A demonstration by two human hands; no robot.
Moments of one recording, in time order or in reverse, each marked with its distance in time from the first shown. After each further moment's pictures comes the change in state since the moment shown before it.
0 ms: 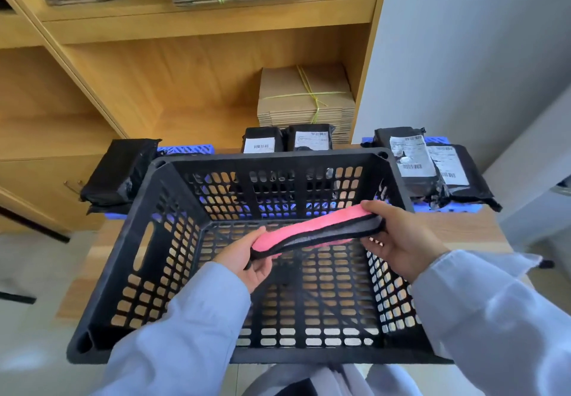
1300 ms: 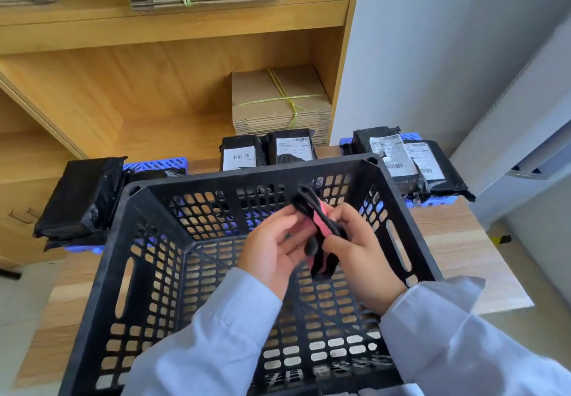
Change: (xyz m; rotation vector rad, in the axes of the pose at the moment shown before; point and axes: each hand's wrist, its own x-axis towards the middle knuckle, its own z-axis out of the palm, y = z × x) left_hand -0.024 0.014 0.051 0.189 -0.465 0.299; right_hand -0.020 0.036 0.052 -0.191 -0.277 -0.587
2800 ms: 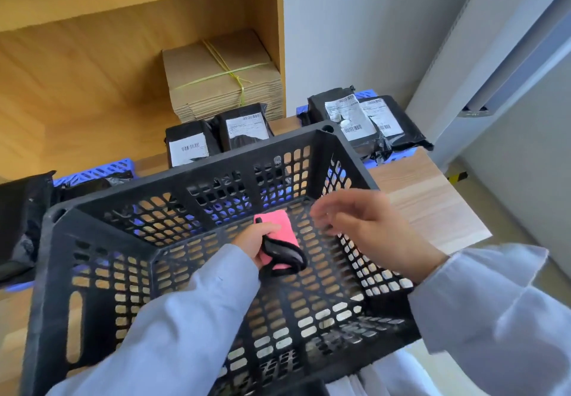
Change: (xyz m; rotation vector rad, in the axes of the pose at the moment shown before) left_hand 0.099 -0.058 -0.034 0.381 0.197 -0.500; right_hand -0.010 -0.018 -0.057 -0.379 0.048 0.108
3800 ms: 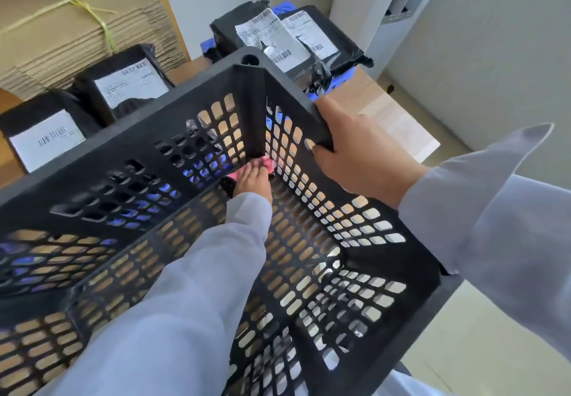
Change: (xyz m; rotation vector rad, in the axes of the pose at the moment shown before) left_hand 0.197 -0.037 0.081 1.666 0.055 0.908; right_hand 0.050 0.041 -0.032 -0.745 0.267 0.177
